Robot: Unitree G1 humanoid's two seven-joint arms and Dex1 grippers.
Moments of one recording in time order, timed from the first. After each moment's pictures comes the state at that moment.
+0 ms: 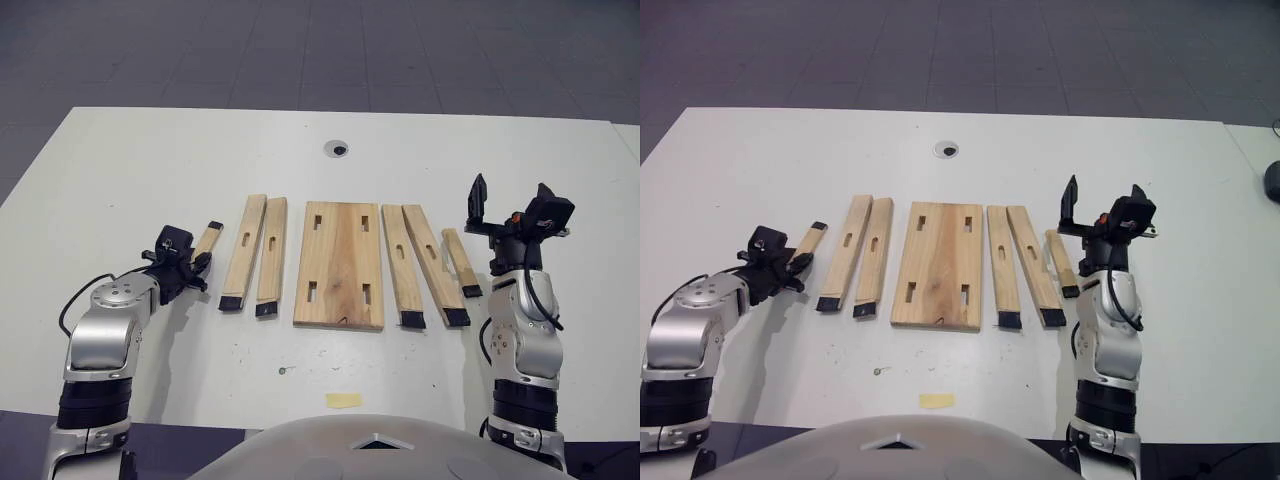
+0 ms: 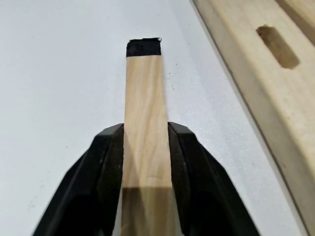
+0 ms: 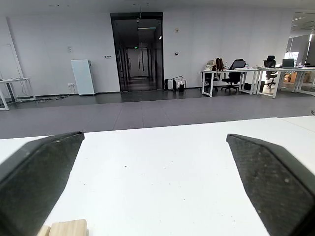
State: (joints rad) left arm 0.03 0.52 0.13 -0.21 -0.17 0.80 -0.41; right arm 0.01 -0.13 -0.23 -0.21 0.22 0.08 0.04
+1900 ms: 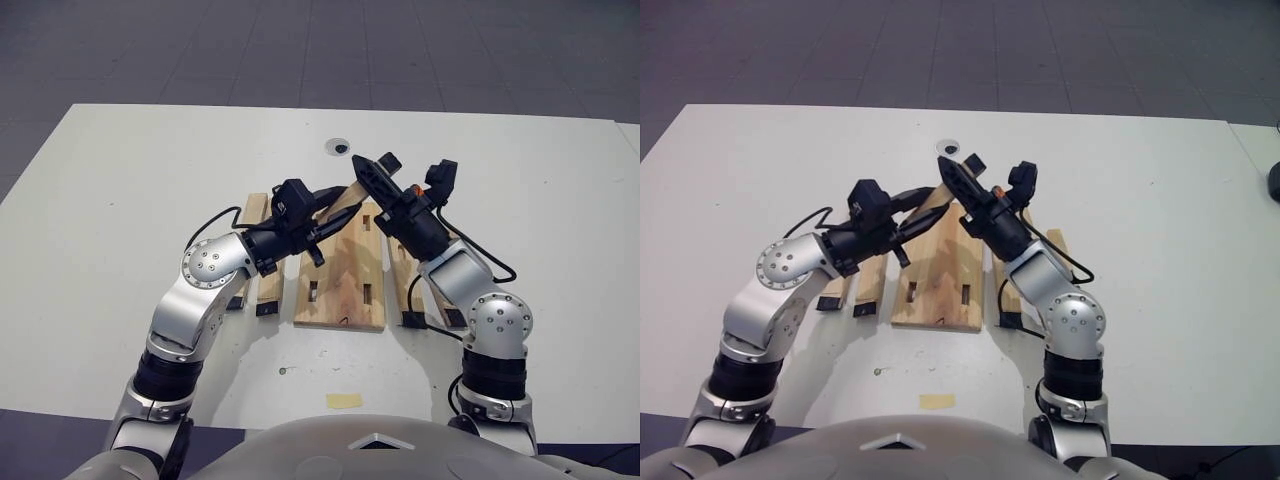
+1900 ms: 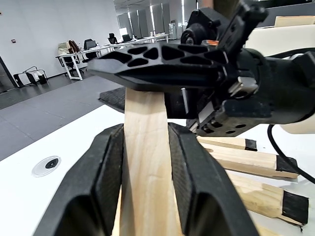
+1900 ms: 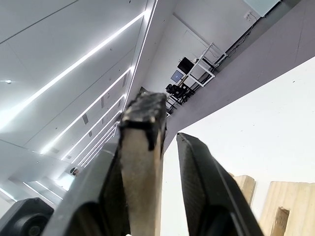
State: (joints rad) left arm -0.19 0.35 -0.21 -0.44 -0.30 0.40 -0.60; right arm -0.16 -0.02 -0.09 -0.34 1.22 0.71 0.12
